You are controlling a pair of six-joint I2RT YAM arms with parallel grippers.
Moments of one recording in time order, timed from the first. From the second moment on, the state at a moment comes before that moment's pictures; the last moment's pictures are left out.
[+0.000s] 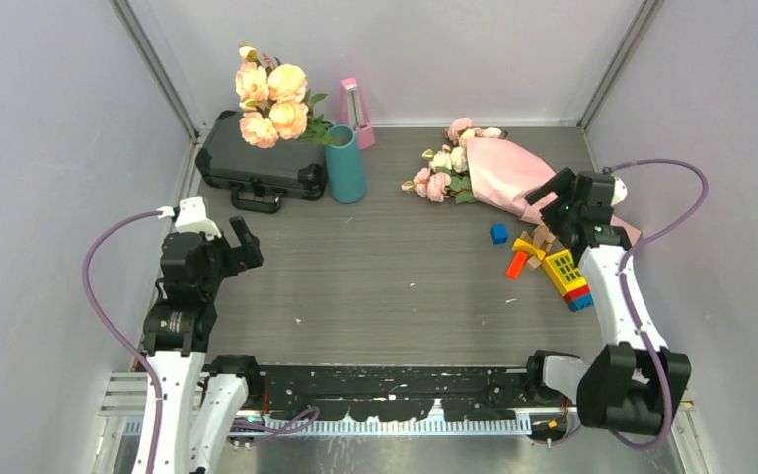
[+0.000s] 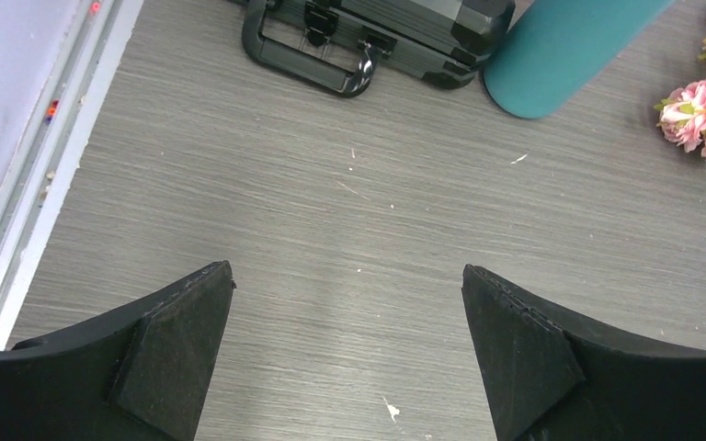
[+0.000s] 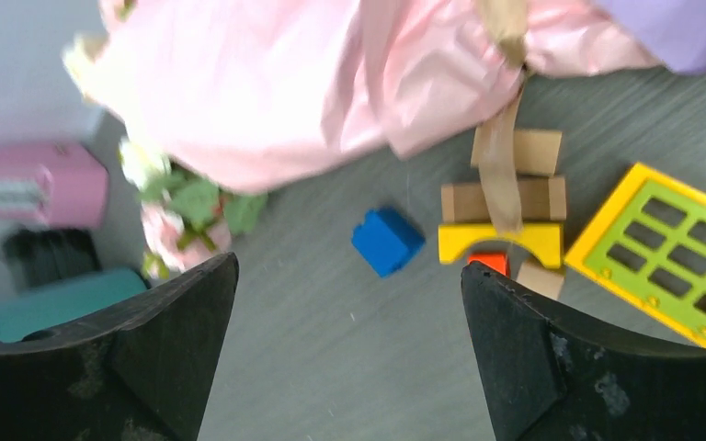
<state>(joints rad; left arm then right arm) -0.01 0.57 0.81 -0.64 -0.09 -0.23 -0.12 1.12 0.89 -0.42 0.06 0.72</state>
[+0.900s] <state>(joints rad) -0.01 0.67 0.81 -0.65 0.00 -0.21 -0.40 1.50 0.79 0.03 0.04 1.28</state>
